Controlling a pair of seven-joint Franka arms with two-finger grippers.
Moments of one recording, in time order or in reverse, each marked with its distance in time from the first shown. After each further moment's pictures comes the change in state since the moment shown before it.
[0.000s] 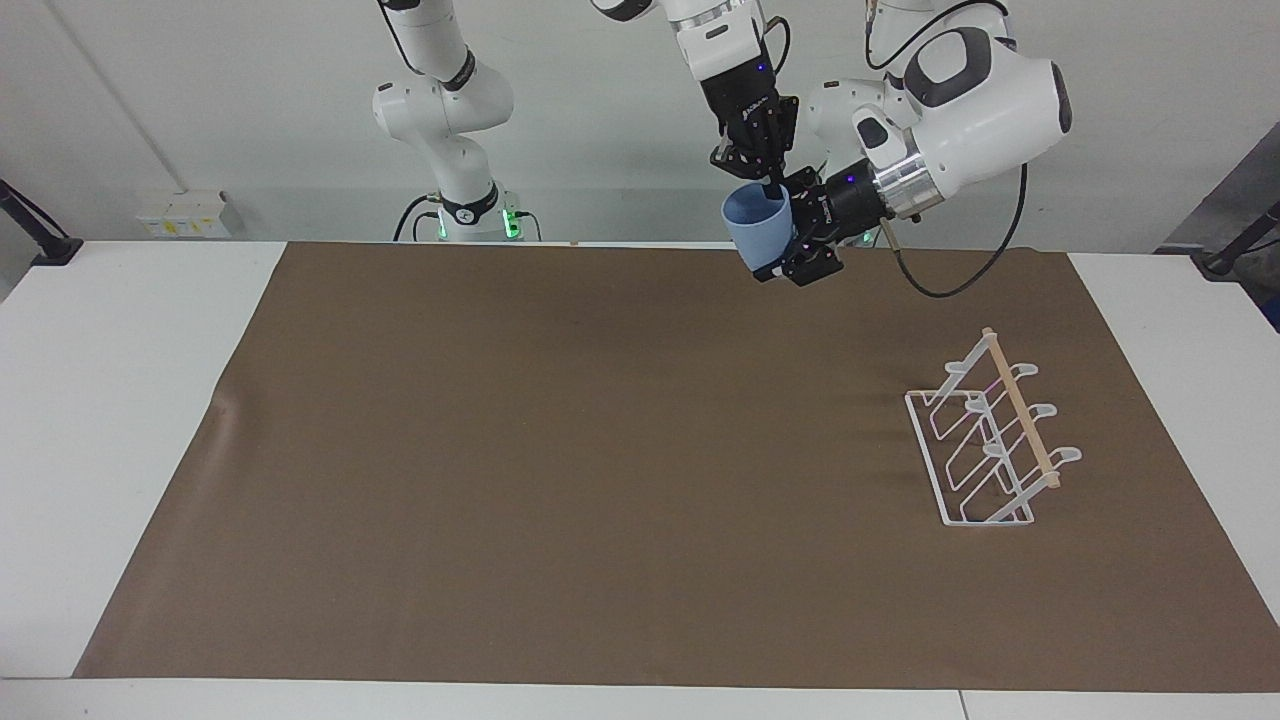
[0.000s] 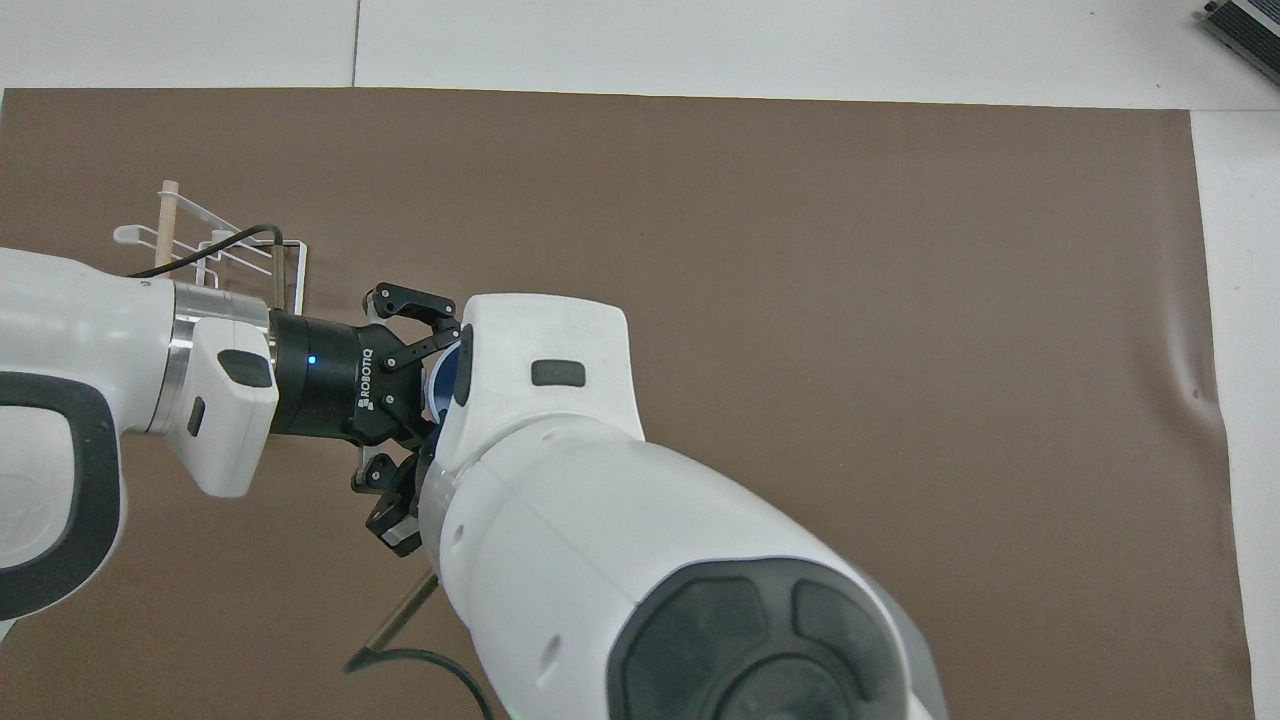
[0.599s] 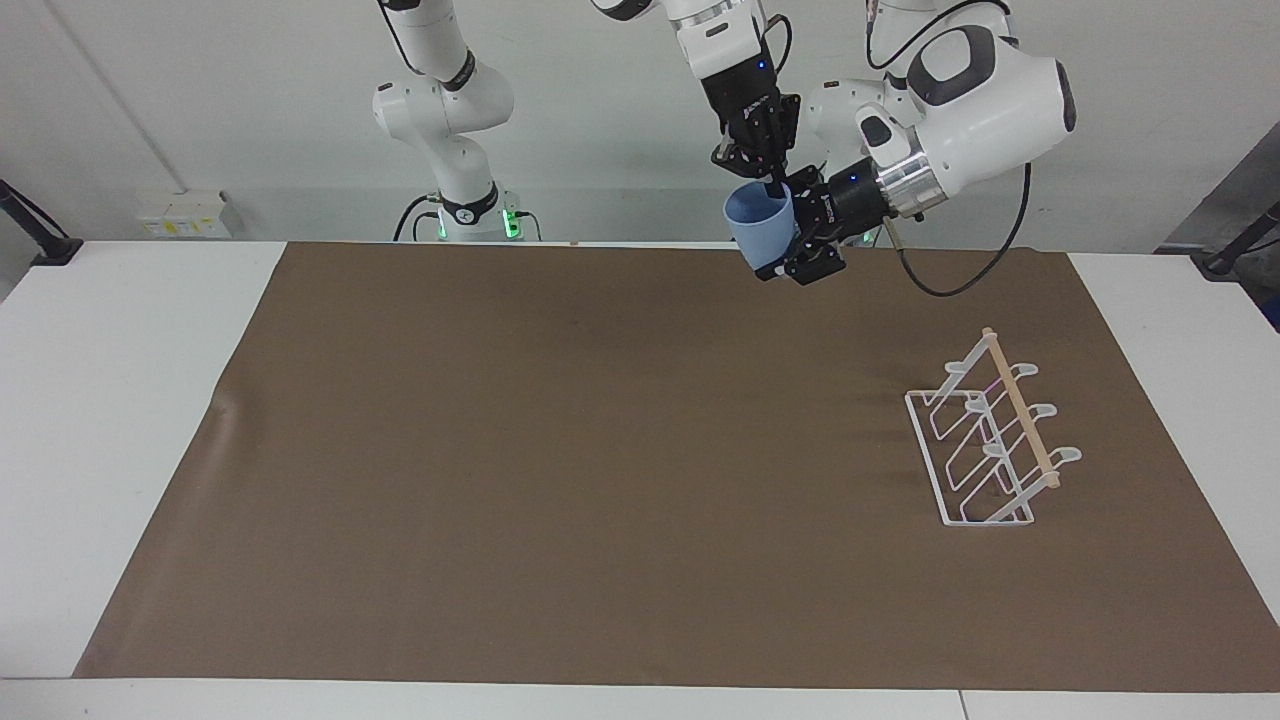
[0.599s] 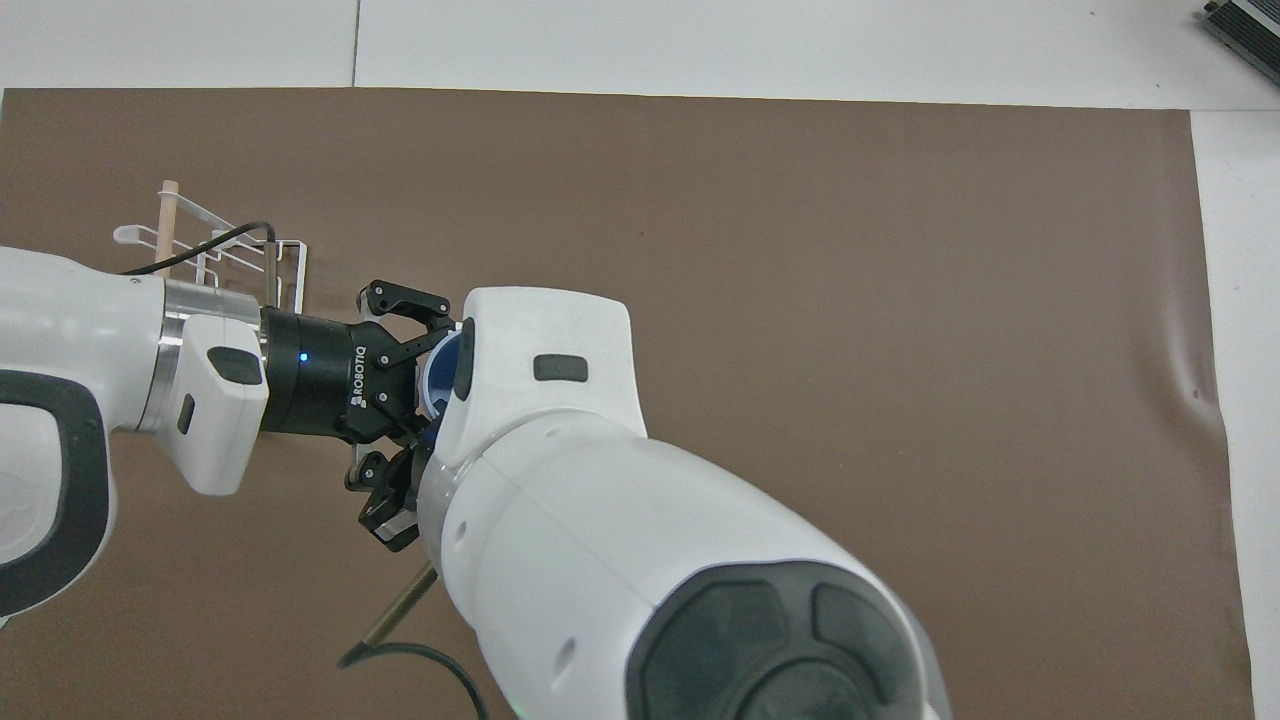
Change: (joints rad) left arm 0.001 -0.001 0.008 0.006 0.000 -0.007 0.000; right arm -0.003 0.002 -0.002 0.004 0.002 0.031 0.003
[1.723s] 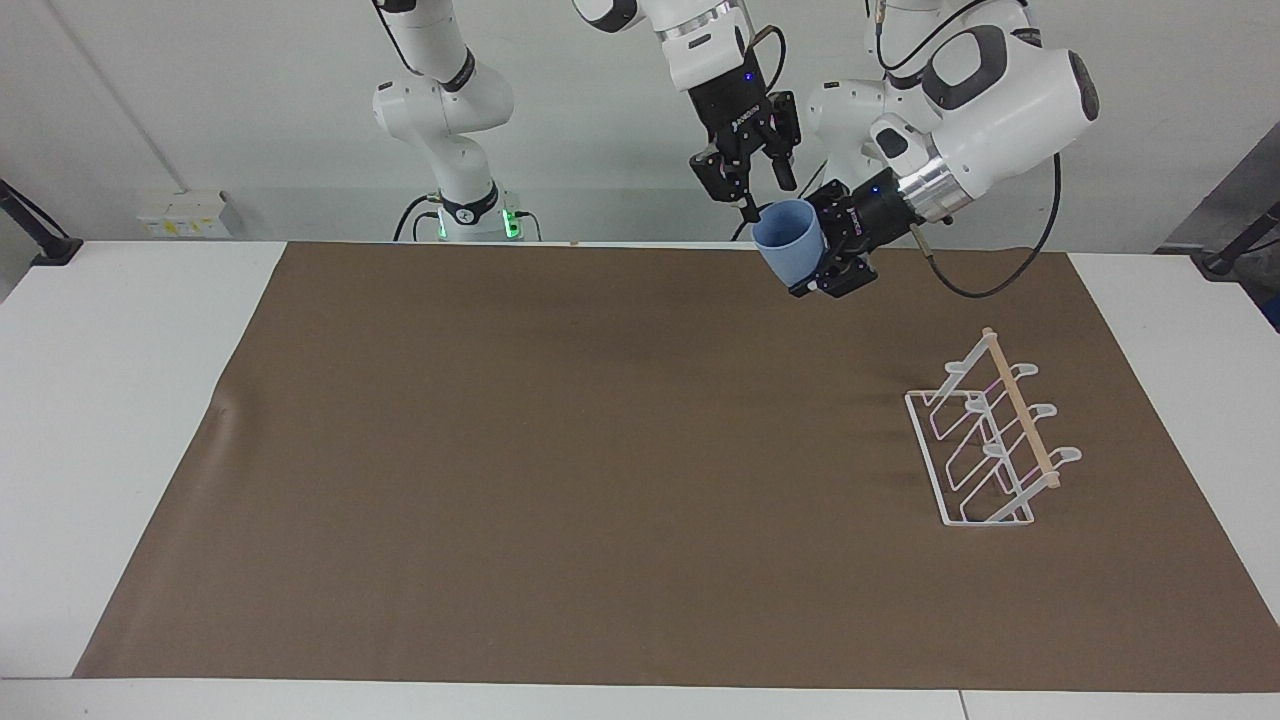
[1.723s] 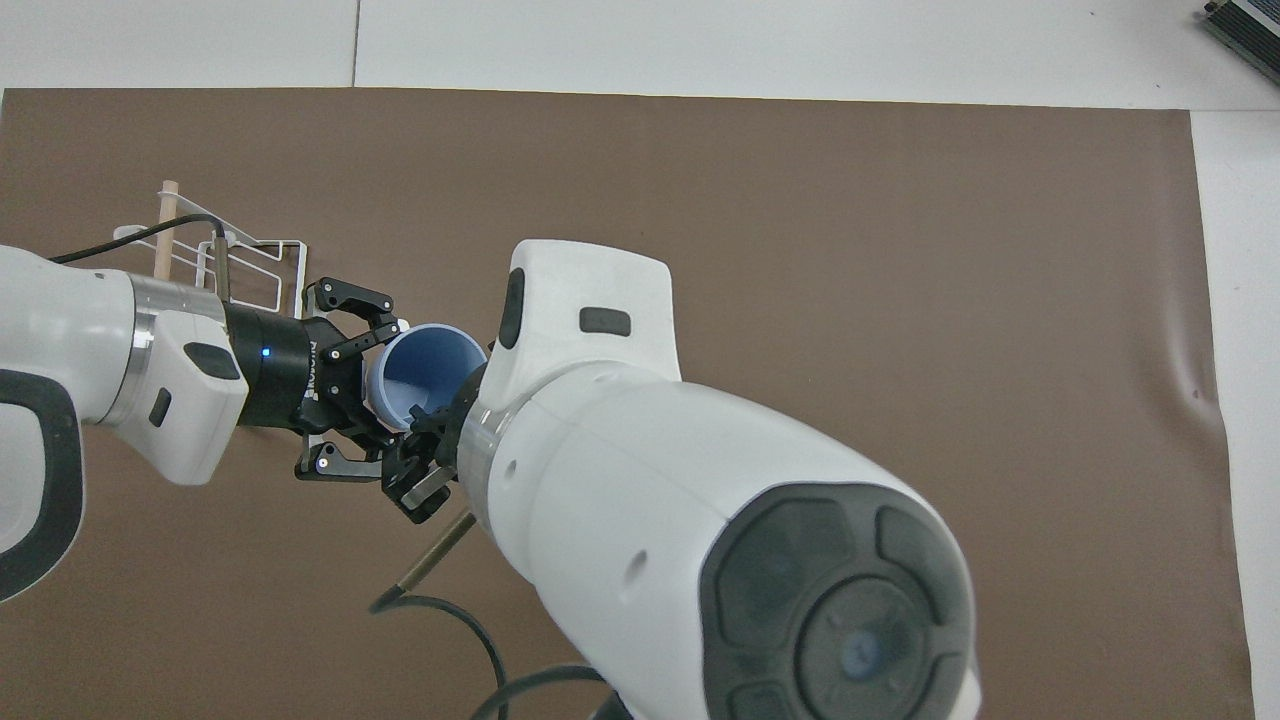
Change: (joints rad) left arm 0.032 -0.003 0.013 -0.002 0.239 -0.001 -0.040; right arm -0.031 0.009 -0.002 0.000 -0.001 0.014 0.000
